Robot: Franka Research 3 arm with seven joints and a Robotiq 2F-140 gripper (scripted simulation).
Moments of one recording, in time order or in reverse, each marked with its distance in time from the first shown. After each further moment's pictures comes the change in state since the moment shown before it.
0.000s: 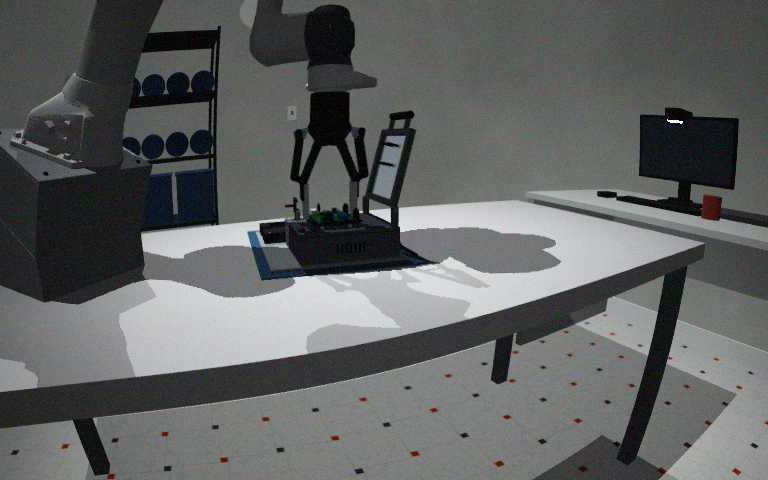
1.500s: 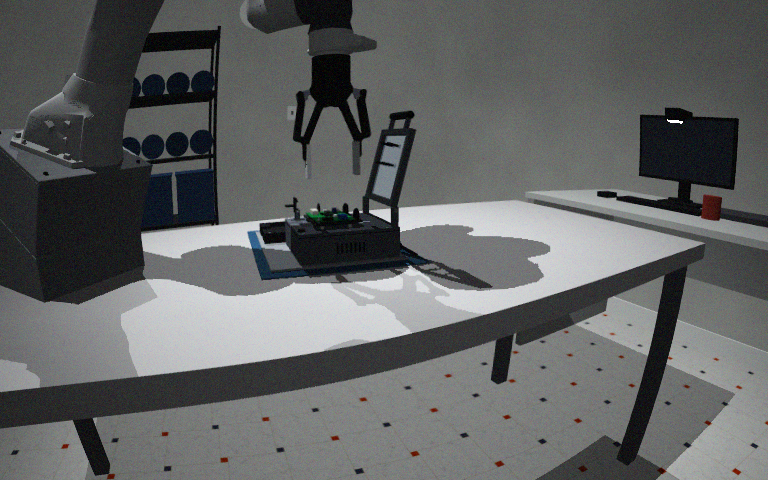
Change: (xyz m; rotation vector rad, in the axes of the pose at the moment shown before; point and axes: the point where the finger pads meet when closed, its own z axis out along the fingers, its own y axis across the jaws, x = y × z) arm -0.005 -0.007 -0.077 0.029 -0.020 0.046
